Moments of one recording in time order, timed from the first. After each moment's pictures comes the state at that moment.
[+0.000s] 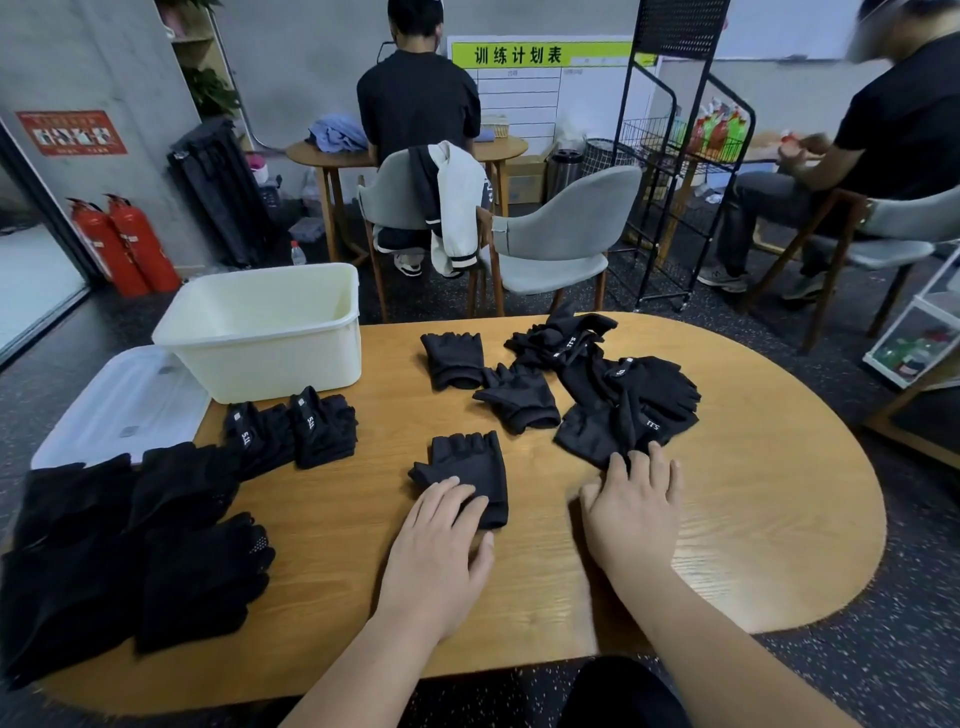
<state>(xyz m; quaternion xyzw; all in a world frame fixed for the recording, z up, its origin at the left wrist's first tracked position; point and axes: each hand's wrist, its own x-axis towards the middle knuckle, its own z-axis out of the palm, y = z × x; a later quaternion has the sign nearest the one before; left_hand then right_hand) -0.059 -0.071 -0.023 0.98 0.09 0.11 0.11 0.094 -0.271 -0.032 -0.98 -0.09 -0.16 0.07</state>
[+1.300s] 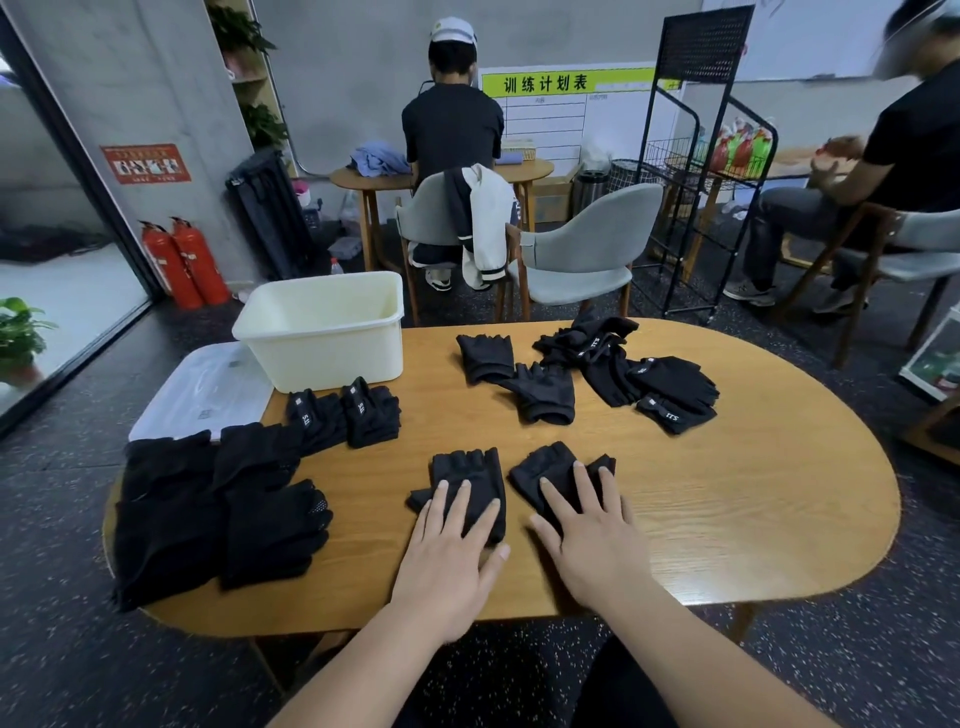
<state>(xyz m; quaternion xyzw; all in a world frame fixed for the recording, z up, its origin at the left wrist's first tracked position) -0.114 -0.069 -0.022 0.99 0.12 -0.02 0.07 0.004 -0.250 -0.009 -0.96 -0.27 0.05 0.04</state>
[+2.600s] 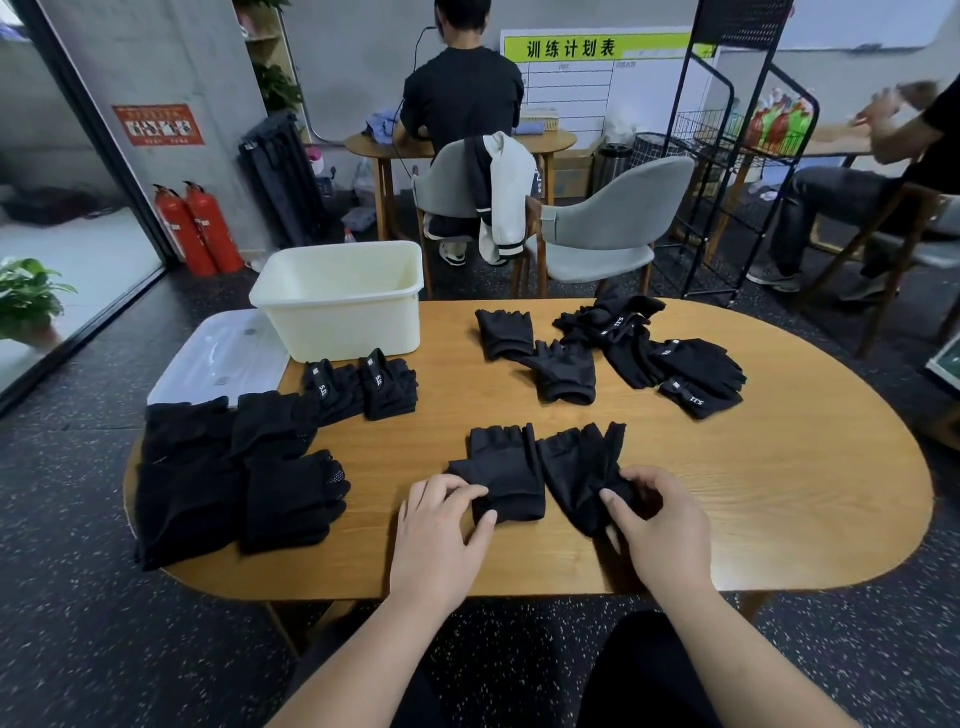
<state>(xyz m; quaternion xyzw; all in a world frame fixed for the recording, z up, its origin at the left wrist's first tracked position) -0.130 -0.054 -0.035 0.93 0.20 0.20 0.23 0.002 -0.286 -0.004 -0.87 -0.10 -0.02 0.47</state>
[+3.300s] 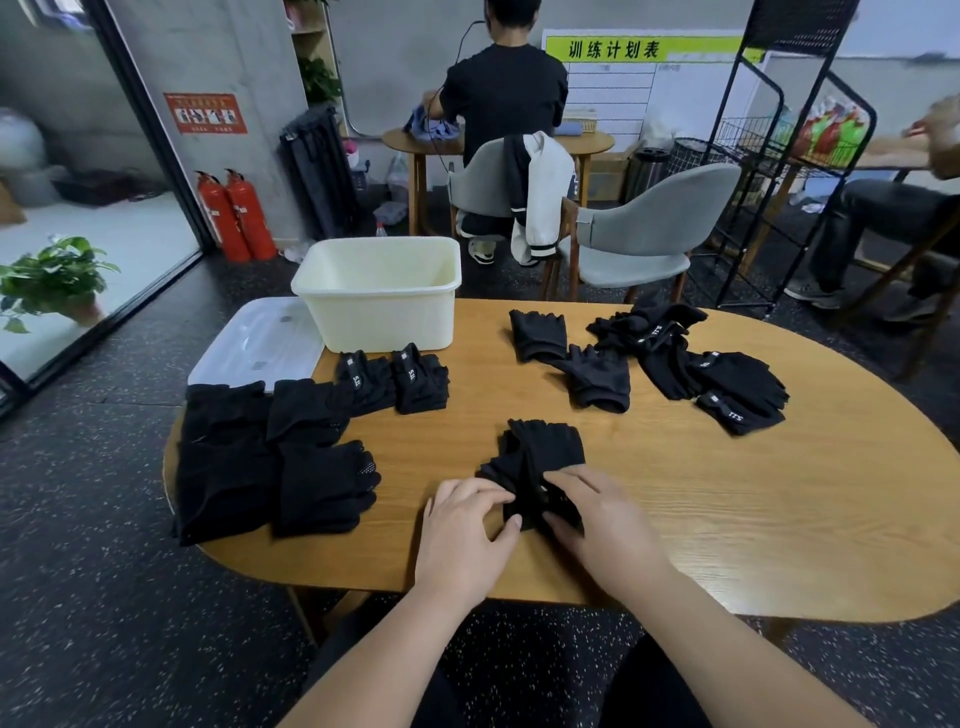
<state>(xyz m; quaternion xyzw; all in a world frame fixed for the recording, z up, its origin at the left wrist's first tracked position) -0.130 -0.049 -0.029 0.91 0.21 0.20 0.29 0.000 -0.220 -0.018 -0.85 -0.46 -0.08 0.26</state>
